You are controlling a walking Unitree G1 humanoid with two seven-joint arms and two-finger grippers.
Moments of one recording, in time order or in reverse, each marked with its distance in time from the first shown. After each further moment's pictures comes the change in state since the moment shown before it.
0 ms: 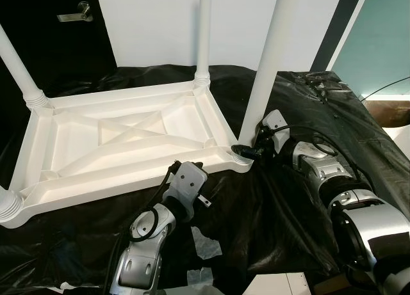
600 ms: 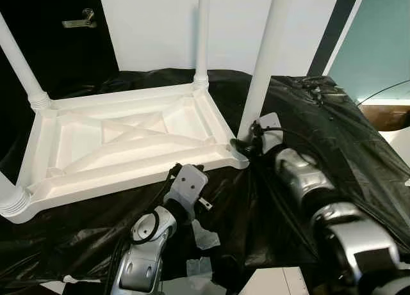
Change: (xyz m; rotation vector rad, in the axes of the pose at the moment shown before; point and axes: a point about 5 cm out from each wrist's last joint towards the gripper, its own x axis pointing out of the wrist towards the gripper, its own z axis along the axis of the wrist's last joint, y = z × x) left arm -0.001 -0.004 -0.002 -0.015 0.004 -0.006; right arm 0.026 0.029 -0.013 0.212 -0.043 -0.447
